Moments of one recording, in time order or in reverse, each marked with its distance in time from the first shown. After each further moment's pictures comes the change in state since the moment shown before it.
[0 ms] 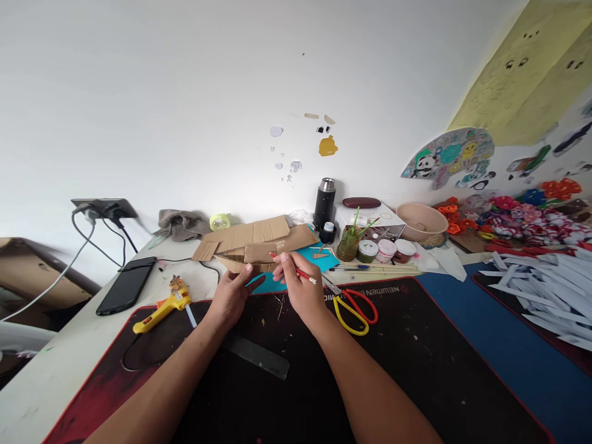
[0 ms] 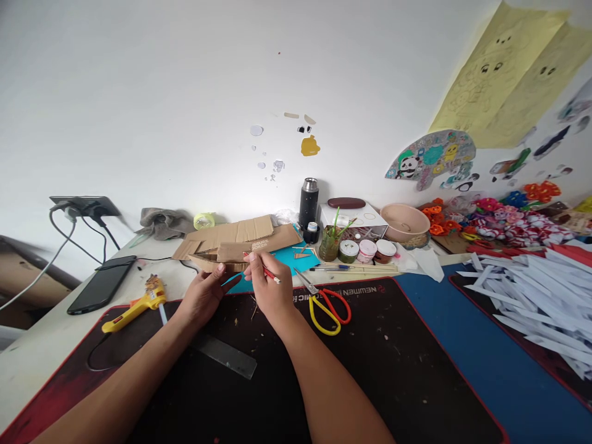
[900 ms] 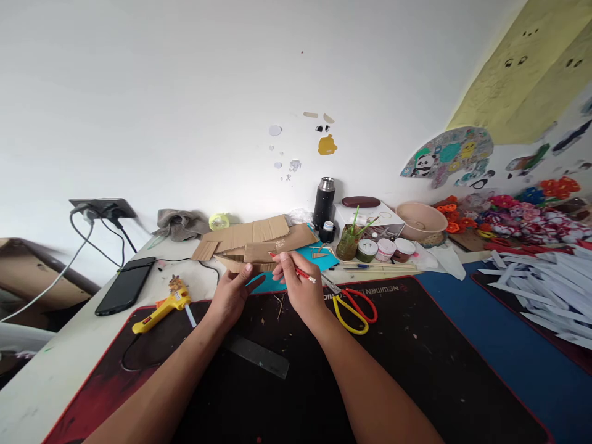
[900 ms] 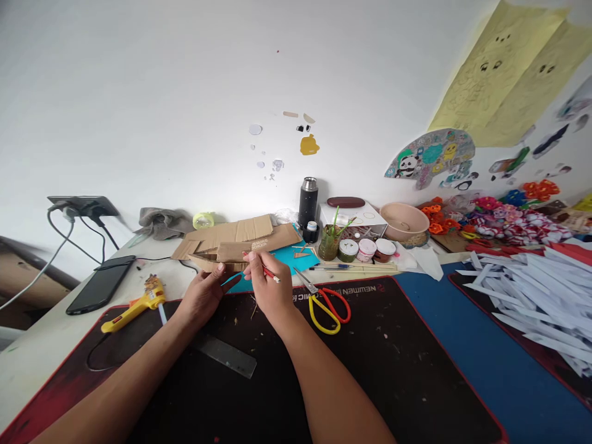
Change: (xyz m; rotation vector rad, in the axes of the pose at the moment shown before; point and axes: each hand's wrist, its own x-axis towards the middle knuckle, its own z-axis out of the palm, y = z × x) left_hand 0.000 -0.002 -0.001 0.000 -0.001 -0.003; right_hand 0.000 0.001 0.000 0.012 -0.001 -0.008
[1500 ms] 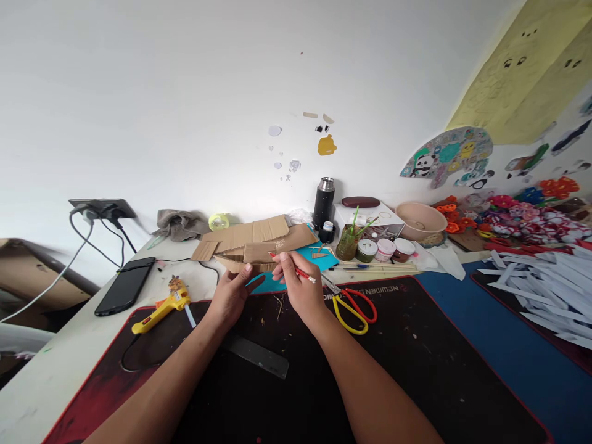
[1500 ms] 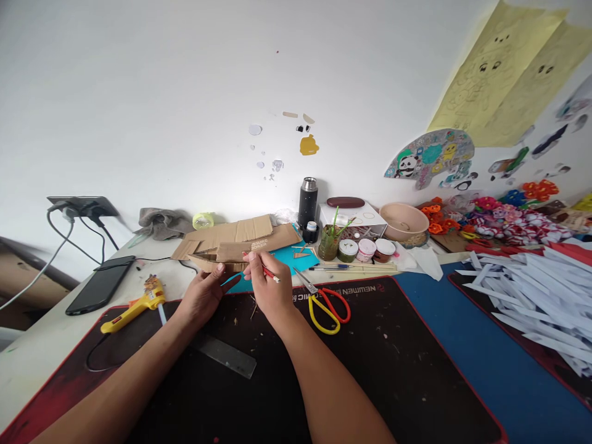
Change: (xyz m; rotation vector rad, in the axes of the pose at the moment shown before) left_hand 0.001 0.000 -0.001 -0.018 0.007 -0.003; right_hand 0.000 0.001 0.000 -0.001 -0.002 -0.001
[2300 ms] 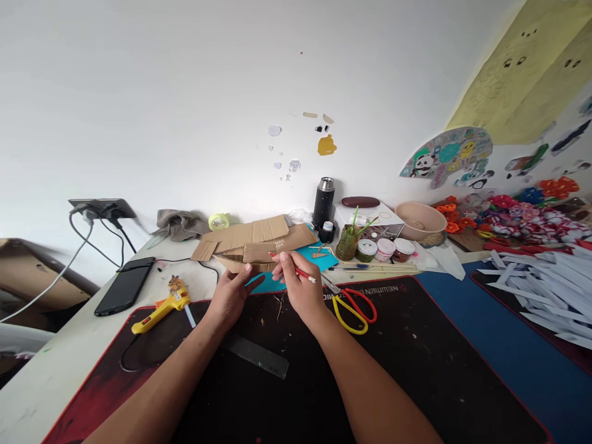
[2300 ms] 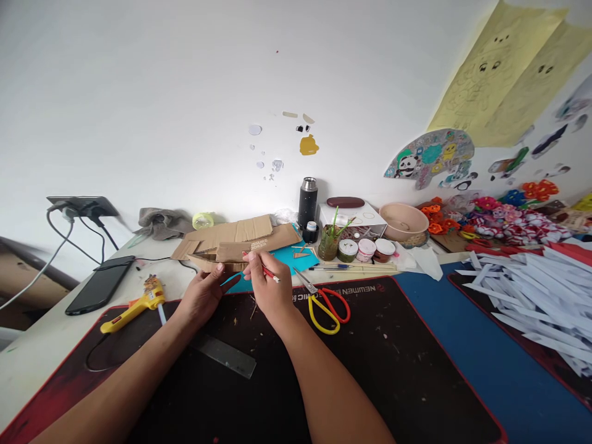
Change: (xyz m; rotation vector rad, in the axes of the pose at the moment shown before) left_hand -0.001 0.002 0.002 0.004 0.001 -0.003; right_hand 0.000 -0.002 -0.001 -0.004 -0.005 0.001
